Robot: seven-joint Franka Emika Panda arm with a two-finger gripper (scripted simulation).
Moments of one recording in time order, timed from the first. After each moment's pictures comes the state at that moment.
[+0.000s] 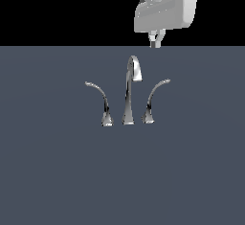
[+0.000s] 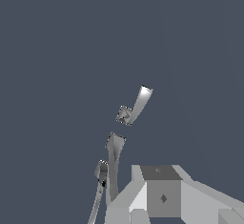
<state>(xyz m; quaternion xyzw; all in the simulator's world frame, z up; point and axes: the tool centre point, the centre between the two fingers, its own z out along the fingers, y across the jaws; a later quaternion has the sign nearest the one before) 0.013 -0.100 0.290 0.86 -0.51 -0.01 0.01</state>
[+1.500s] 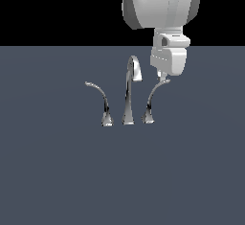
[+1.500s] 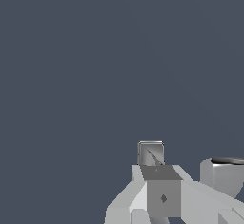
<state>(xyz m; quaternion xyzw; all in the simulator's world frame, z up) 0.058 -0.148 0.170 0.75 -0.66 0.00 0.00</state>
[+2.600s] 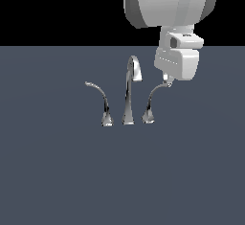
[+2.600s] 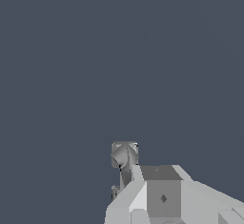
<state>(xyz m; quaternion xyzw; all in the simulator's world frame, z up) 0.009 -0.155 0.170 0.75 -0.66 0.01 0.00</state>
